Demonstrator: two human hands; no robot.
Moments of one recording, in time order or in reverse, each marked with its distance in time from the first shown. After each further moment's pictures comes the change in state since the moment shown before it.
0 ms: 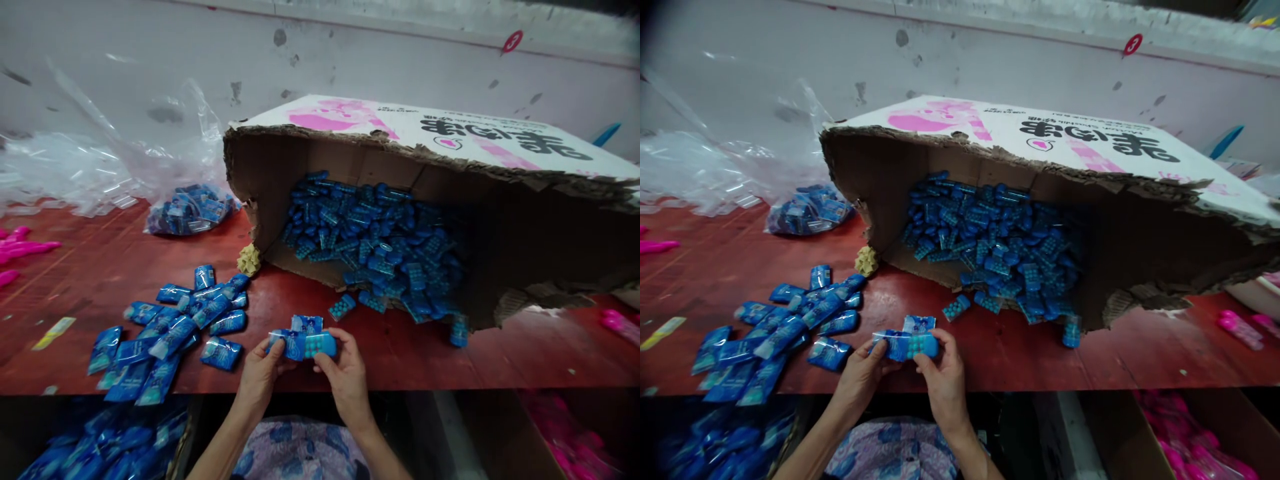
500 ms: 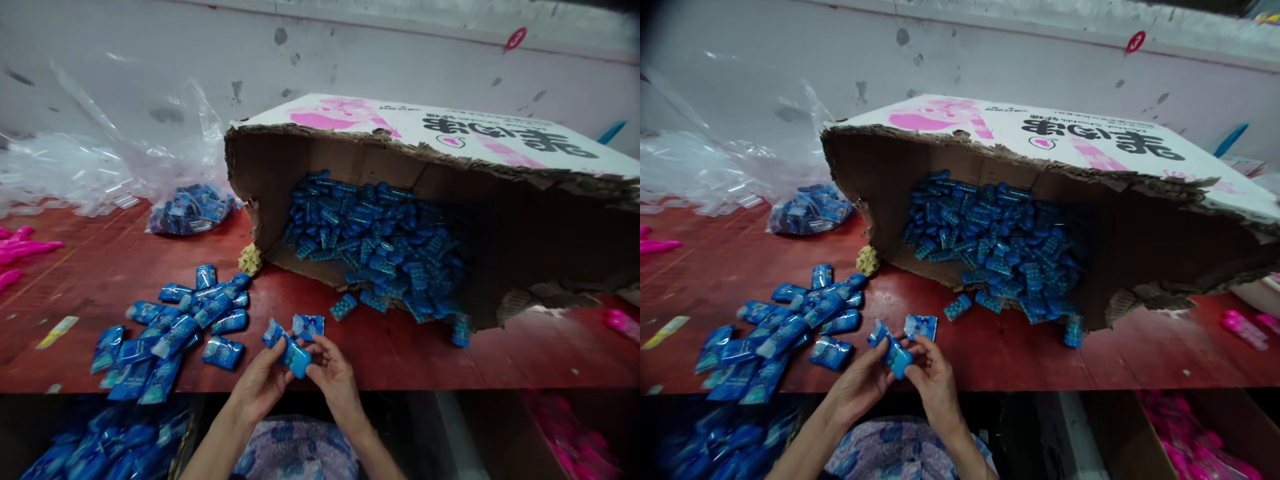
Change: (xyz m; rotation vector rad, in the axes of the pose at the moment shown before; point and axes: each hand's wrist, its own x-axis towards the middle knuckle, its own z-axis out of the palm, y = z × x) left_hand -0.007 0.012 -0.001 -0.226 -0.084 -0.290; right_hand -0.007 0.009 0.001 0.073 -0.227 0.000
